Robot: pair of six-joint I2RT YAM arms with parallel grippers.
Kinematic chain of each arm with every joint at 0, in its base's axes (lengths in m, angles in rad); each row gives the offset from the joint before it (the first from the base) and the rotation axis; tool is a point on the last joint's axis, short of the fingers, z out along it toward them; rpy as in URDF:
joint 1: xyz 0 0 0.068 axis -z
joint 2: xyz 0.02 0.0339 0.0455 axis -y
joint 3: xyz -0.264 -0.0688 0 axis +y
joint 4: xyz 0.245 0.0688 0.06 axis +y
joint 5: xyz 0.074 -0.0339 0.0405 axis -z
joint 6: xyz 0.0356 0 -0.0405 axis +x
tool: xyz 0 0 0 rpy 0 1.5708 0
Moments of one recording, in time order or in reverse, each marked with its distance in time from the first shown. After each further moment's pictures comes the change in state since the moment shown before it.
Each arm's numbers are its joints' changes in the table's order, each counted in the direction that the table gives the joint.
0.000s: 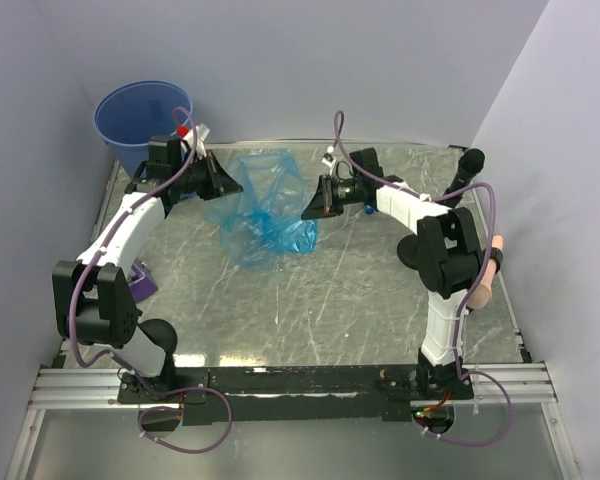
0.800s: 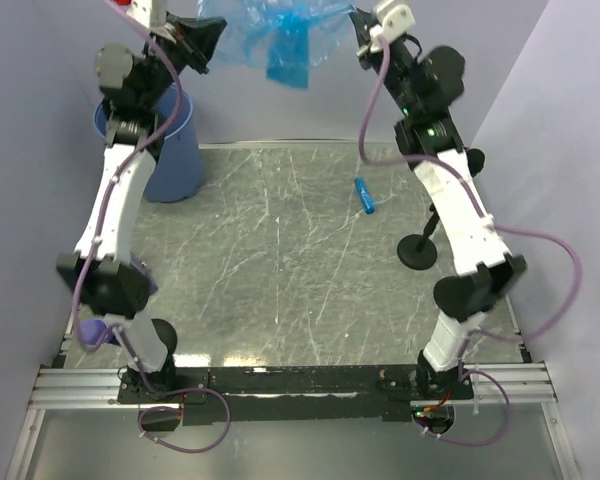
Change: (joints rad) left arm 0.009 -0.273 -0.828 -0.531 -0.089 0.145; right arm -0.014 0.148 -0.774 -0.348 0.618 -0.799
